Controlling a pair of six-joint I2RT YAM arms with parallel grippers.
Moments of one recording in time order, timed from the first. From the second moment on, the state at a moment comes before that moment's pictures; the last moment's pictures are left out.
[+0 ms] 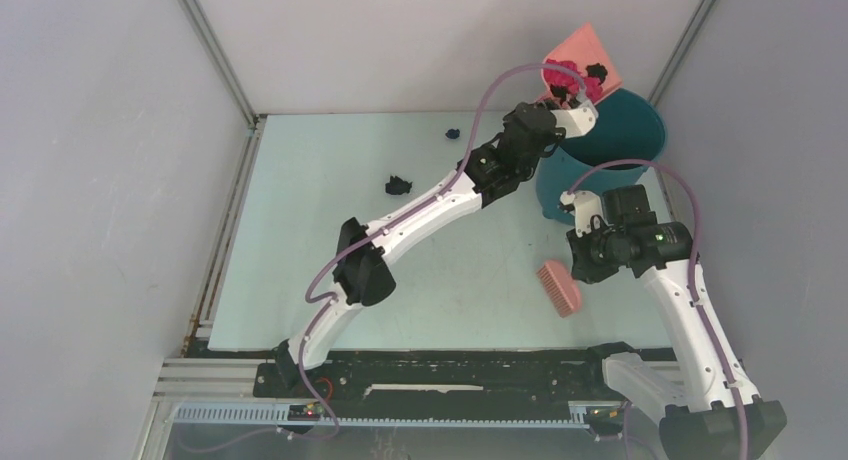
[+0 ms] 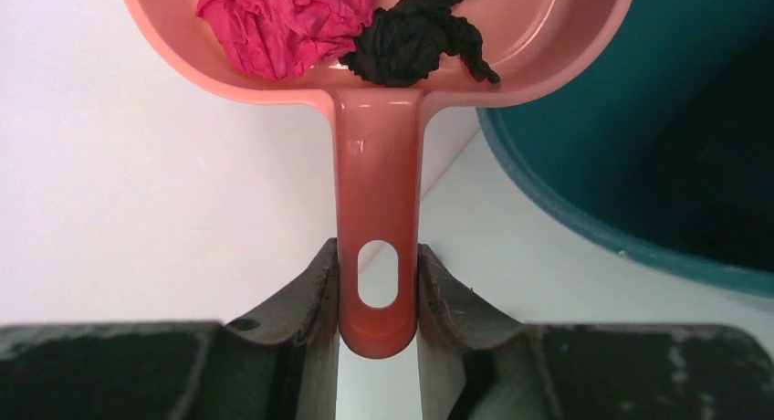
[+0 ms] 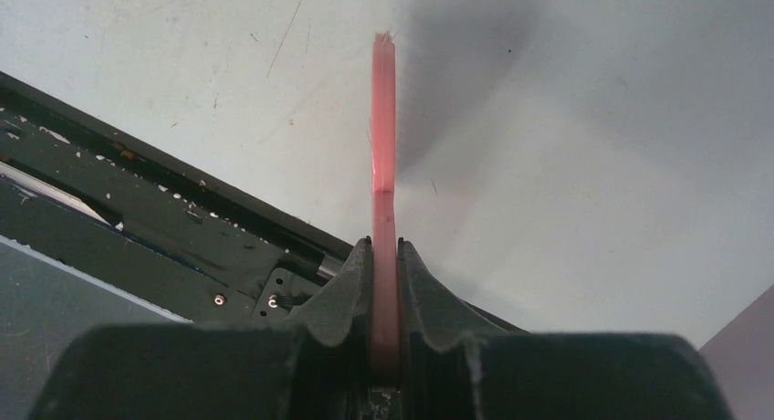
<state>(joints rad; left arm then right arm) -0.98 2.33 2.49 -0.33 -0.58 0.61 0.14 0.97 1.04 -1.19 -0.22 -0.28</state>
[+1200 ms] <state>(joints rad) -0.95 2.30 2.14 0.39 -0.71 1.16 0.11 0.97 1.04 -1.19 -0.24 -0.29</state>
